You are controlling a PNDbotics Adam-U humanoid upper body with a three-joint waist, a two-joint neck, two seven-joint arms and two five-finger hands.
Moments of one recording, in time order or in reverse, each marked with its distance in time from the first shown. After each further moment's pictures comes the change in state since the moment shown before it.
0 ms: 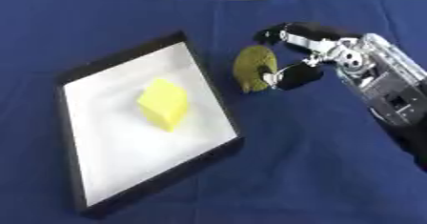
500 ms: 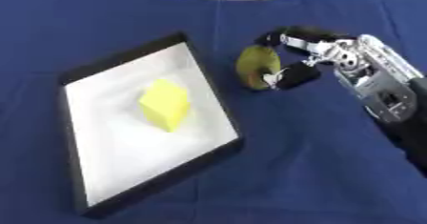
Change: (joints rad) left arm 0.000 -0.001 -0.001 0.004 0.004 -0.004 -0.005; right arm -0.035 0.034 0.009 0.117 0.090 -0.050 0.009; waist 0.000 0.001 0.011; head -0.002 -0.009
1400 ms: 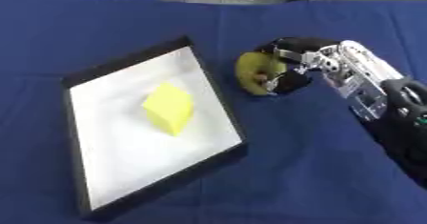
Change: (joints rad) left arm -0.001 -0.008 -0.006 0.007 0.005 -0.002 -0.003; right arm -0.050 0.043 0.015 0.109 0.131 -0.108 0.038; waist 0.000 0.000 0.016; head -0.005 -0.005
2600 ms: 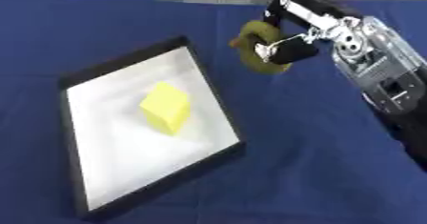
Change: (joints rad) left arm 0.008 0.000 0.000 0.006 -0.005 0.000 -0.012; right arm 0.007 -0.081 -0.092 -0.318 -0.315 0.194 -0.267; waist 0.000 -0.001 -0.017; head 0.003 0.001
